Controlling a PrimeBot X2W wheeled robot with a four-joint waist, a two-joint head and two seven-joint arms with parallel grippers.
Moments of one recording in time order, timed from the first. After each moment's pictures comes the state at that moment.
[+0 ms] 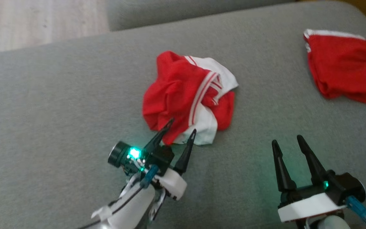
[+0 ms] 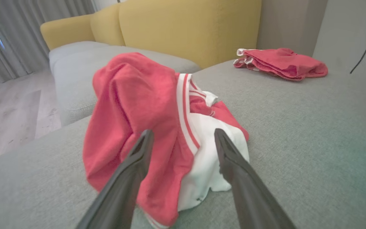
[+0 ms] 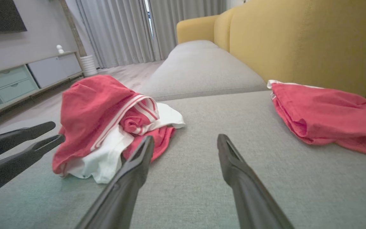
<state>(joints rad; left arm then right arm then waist) -0.45 0.05 -0.78 0.61 -0.24 0.13 -0.24 0.08 -0.07 0.13 0.11 0.15 0.13 -0.25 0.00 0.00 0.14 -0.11</state>
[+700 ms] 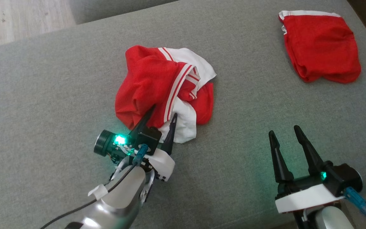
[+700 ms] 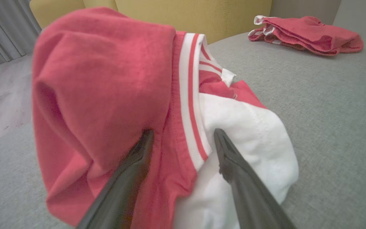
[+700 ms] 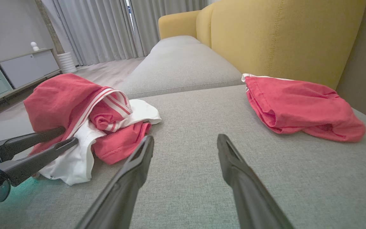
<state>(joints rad) -0.60 0.05 -0.84 0.83 -0.38 0.19 -0.25 0.03 -0.08 0.15 0.12 0.16 0.13 -0.25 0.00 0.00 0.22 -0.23</state>
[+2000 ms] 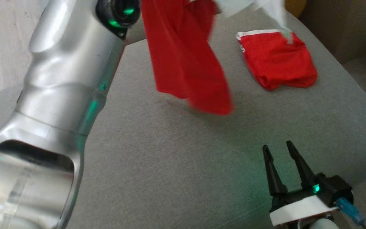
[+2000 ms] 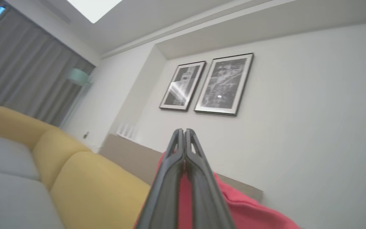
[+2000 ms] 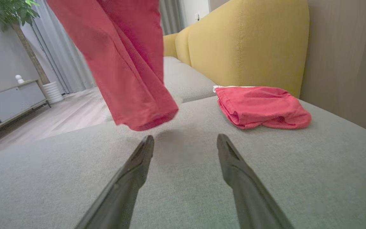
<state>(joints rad) -1.28 0.02 -0.50 0.63 -0.97 -0.01 -0.26 0.08 -0.05 0.18 0.16 0.19 0.13 -0.25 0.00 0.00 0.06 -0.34</state>
